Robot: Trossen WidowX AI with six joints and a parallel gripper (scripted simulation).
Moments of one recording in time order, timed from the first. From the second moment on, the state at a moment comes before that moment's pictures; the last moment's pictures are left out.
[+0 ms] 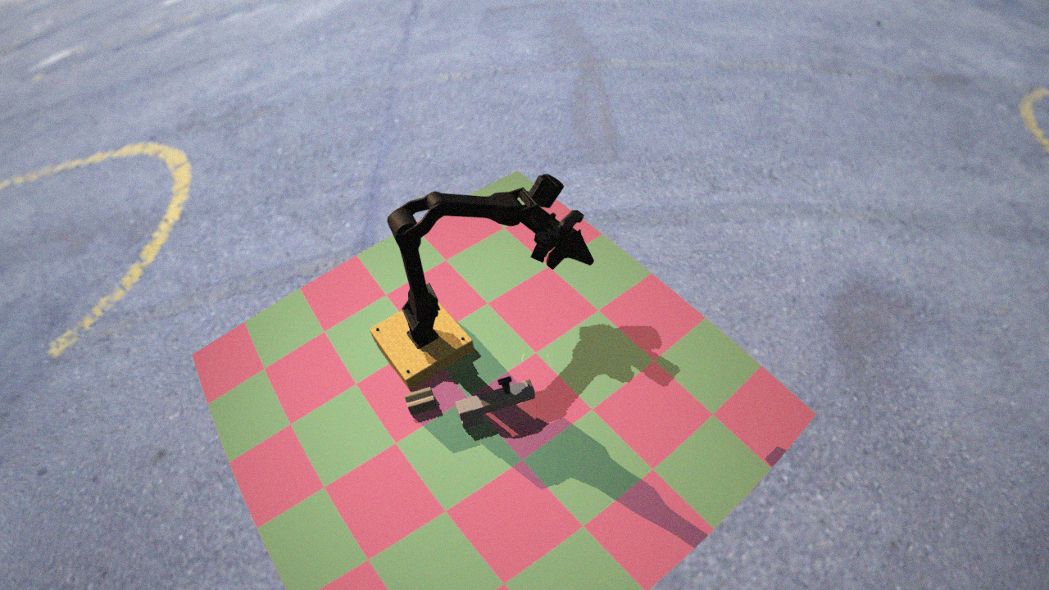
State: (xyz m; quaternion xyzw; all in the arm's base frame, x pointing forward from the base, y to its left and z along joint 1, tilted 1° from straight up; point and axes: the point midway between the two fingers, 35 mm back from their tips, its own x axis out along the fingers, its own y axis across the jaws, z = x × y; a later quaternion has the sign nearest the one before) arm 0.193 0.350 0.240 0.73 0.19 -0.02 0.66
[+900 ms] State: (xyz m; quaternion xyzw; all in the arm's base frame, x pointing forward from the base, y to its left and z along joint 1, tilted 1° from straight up) arm 0.300 0.104 0.133 0.13 0.61 -0.15 0.77
